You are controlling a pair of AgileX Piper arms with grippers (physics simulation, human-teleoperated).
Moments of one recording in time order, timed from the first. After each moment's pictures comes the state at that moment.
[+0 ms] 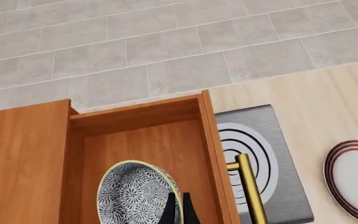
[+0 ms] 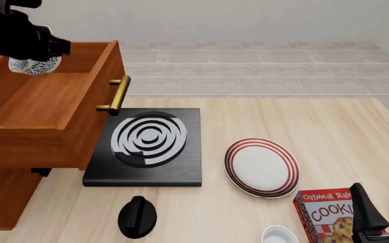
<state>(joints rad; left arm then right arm) -0.09 1.37 -1.55 0.87 0.10 0.01 0.00 -0.02 -0.01 -0.04</state>
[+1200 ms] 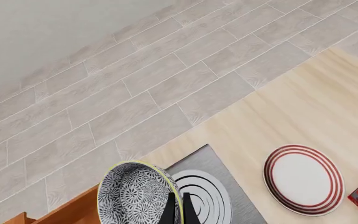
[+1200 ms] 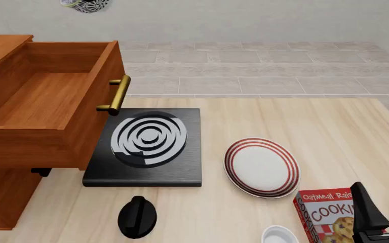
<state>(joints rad) -0.41 1.53 -2.04 1.02 0.23 0.02 0.00 -0.02 -0.01 -0.04</state>
